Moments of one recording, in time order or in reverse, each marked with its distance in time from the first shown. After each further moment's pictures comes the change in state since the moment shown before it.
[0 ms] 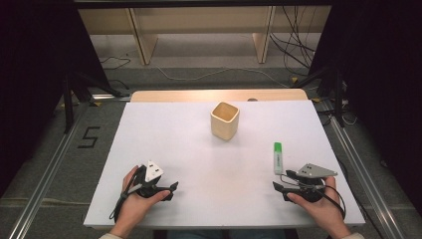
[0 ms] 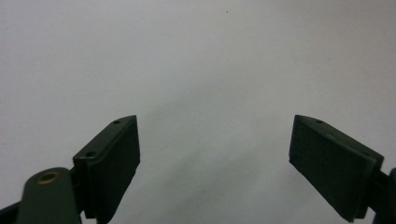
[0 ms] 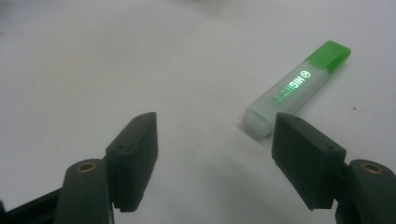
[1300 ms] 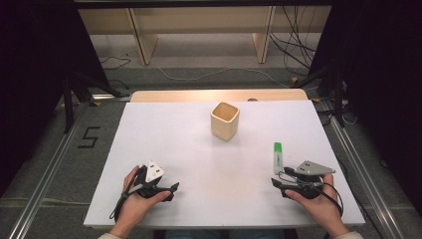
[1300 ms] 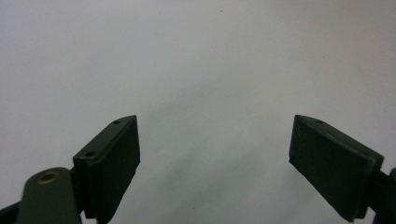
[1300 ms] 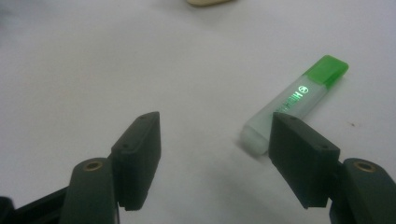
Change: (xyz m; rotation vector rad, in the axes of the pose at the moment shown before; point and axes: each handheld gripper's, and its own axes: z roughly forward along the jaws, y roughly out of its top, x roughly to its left) left arm -0.001 -0.001 0.002 -0.004 -0.017 0.008; right arm -0.001 0.006 0.006 -0.027 -0.006 -0.009
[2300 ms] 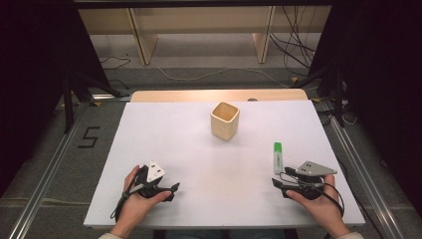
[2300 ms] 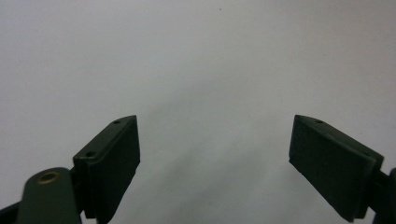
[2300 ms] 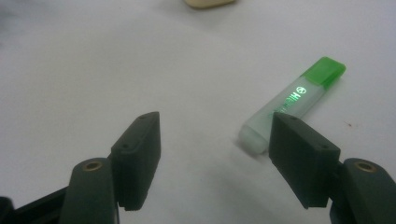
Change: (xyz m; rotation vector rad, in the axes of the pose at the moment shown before) left arm -0.002 0.001 0.001 0.008 0.003 0.009; right arm 0.000 -0.001 -0.002 -0.011 0.002 -0.001
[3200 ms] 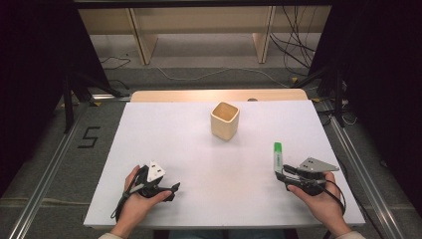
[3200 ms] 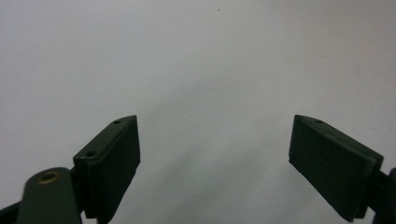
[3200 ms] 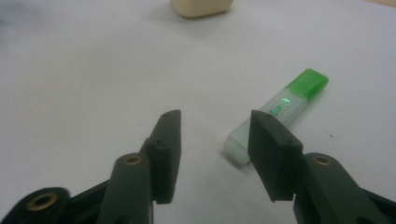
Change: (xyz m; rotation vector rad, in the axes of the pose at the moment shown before) left arm -0.001 0.000 0.001 -0.003 -0.010 -0.011; right arm -0.007 0.007 -0.002 -0.015 -0.019 -0.012
